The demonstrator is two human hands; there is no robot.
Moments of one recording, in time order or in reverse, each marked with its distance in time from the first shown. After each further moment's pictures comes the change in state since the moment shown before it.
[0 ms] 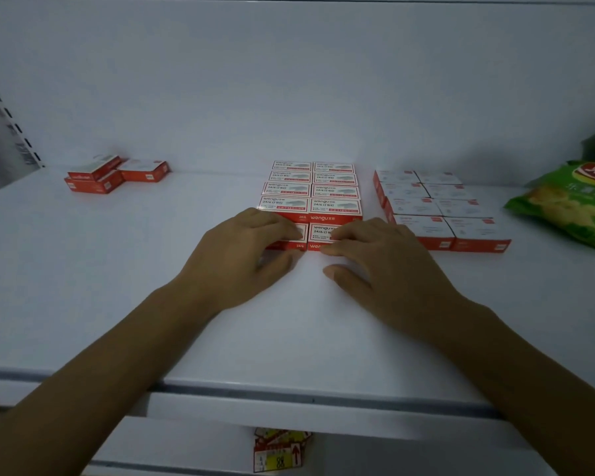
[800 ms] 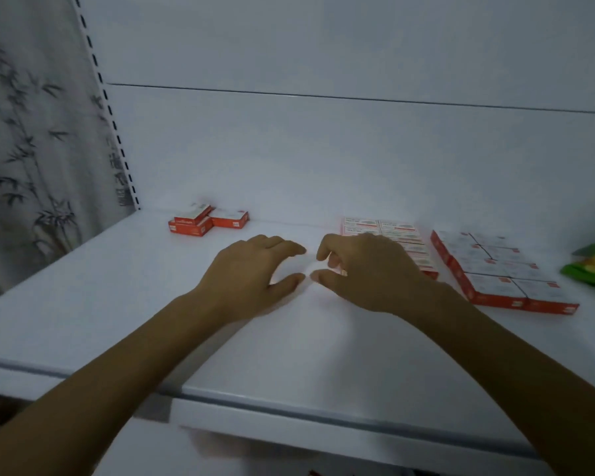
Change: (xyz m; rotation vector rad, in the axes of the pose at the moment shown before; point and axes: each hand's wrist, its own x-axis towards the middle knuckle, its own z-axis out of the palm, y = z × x) left_hand -0.034 -0.064 -0.075 0.147 -0.092 -0.160; right_hand 0.095 -0.101 -0.013 0.015 -0.114 0.048
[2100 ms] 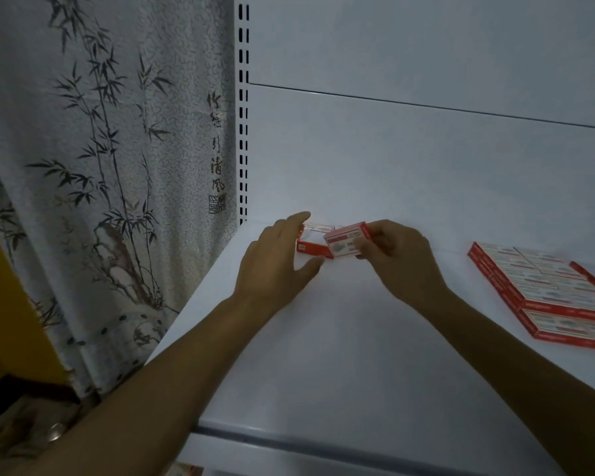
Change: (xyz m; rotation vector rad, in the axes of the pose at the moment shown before) left_hand -0.037 -0.213 -0.016 -0.324 0.284 -0.253; right_hand 0.146 -0.143 0.086 0.495 0.374 0.169
